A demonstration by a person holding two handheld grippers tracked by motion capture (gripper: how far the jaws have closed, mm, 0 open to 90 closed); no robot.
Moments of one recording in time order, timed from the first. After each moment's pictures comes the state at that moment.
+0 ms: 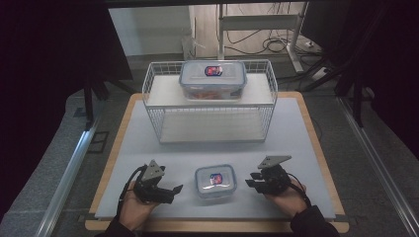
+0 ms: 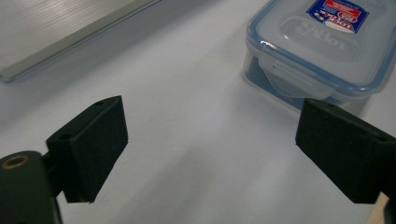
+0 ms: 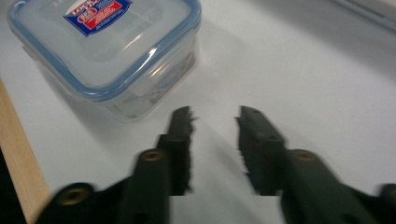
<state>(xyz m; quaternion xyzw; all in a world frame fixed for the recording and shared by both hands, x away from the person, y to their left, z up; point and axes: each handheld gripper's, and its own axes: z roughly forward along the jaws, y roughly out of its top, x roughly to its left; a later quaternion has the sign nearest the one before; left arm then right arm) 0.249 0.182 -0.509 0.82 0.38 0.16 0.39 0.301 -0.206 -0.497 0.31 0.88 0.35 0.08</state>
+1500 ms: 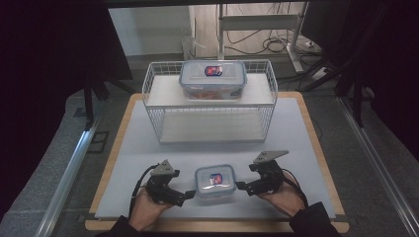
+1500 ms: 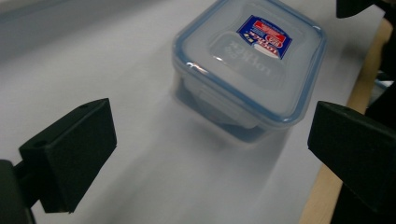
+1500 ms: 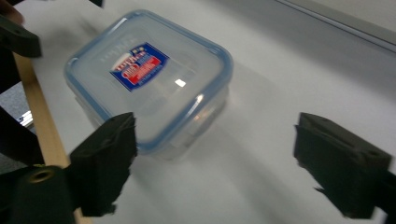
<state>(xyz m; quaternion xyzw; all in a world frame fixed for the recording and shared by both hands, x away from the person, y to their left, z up) 0.263 0.152 -0.515 0.82 0.37 0.03 0.44 0.306 -0.188 -0.484 0.31 0.86 0.39 0.04</state>
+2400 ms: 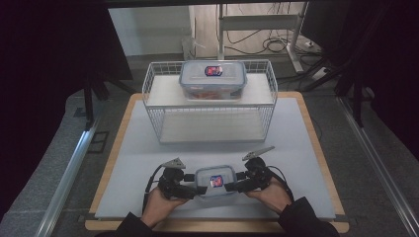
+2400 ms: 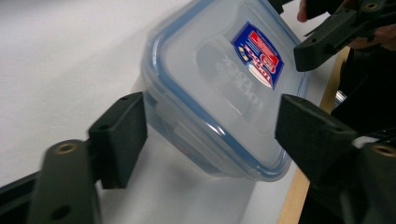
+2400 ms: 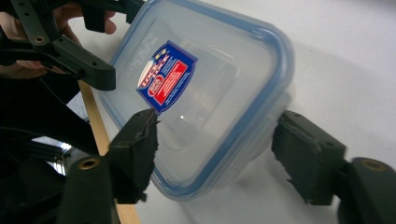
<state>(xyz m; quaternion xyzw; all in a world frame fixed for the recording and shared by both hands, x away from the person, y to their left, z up) 0.277 0.129 -0.521 0.81 0.38 -0.04 0.45 0.320 -0.163 -0.503 0.34 0.85 0.38 -0.09</state>
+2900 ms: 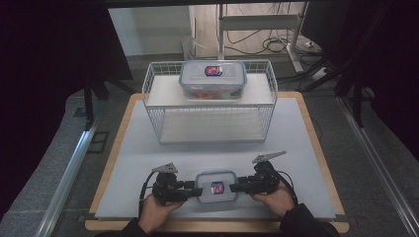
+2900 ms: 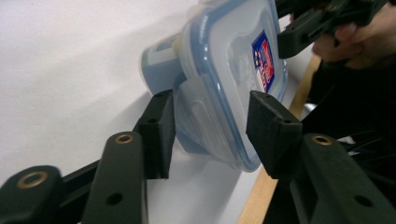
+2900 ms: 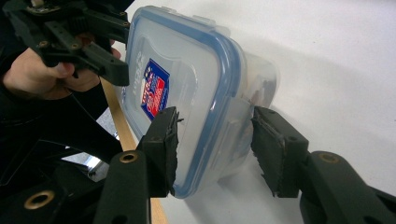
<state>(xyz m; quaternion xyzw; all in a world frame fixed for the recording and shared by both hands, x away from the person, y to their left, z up) 0.263 0.145 -0.524 0.77 0.40 -0.09 0.49 0.309 -0.184 -0.505 0.35 0.82 0.43 -0.13</state>
